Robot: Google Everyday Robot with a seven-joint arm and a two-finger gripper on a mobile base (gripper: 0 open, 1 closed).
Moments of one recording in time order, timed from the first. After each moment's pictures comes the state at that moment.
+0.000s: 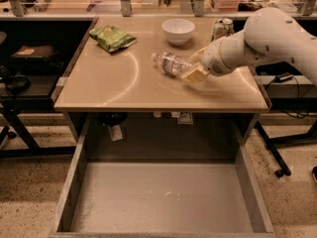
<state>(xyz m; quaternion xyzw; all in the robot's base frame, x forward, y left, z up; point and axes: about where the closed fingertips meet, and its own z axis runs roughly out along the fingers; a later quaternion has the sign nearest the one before) 0.687 -0.114 0.842 -0.53 0.74 0.07 0.41</state>
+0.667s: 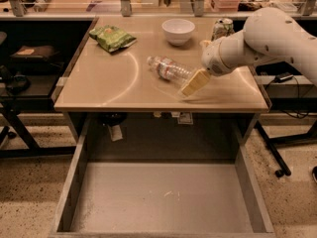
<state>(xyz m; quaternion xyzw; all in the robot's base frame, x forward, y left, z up) 0.687 -0.114 0.842 -0.53 0.74 0.07 0.41</state>
